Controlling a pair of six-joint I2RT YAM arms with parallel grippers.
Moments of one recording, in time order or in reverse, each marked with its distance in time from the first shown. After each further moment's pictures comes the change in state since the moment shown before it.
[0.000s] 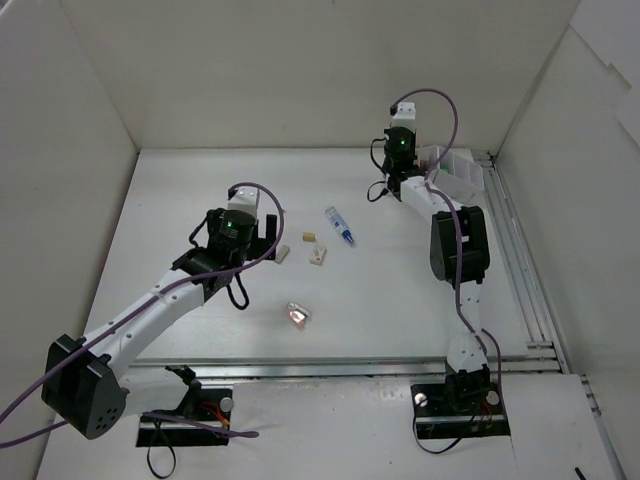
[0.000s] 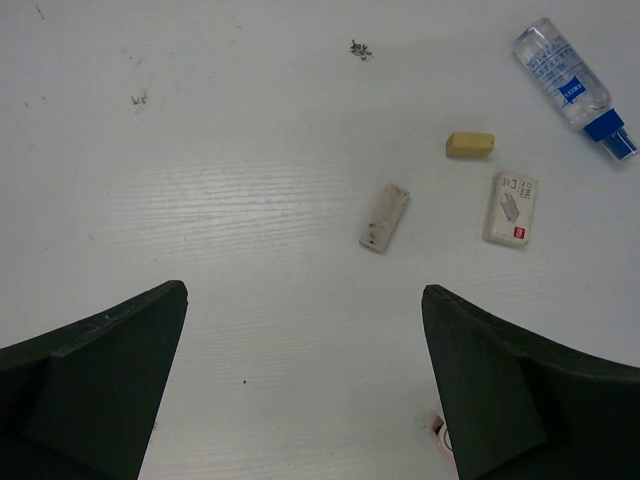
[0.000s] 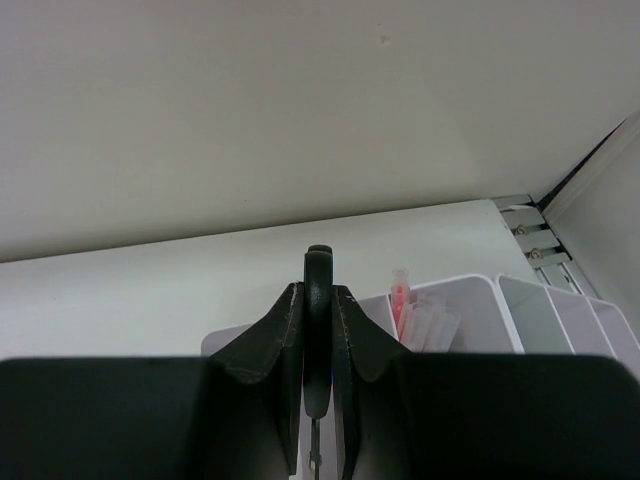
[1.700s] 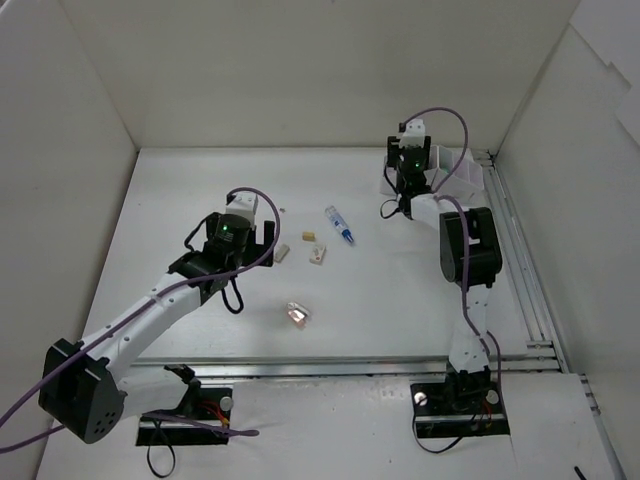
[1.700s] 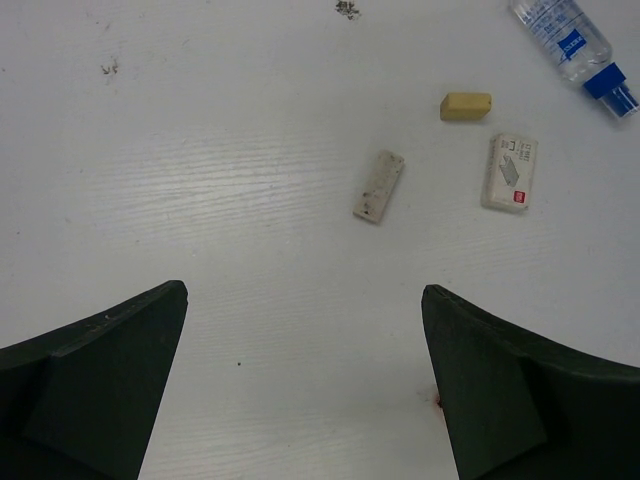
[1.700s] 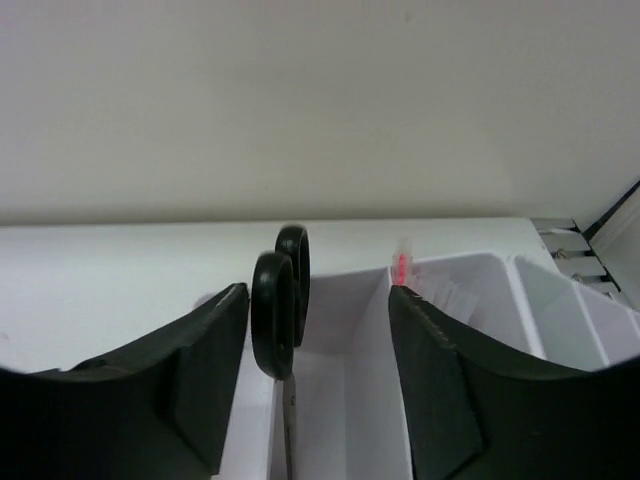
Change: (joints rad) left arm 0.026 -0.008 -0.051 -0.002 0.083 0.006; right arm -0.055 -0.055 -0.316 0.351 -0.206 -0.026
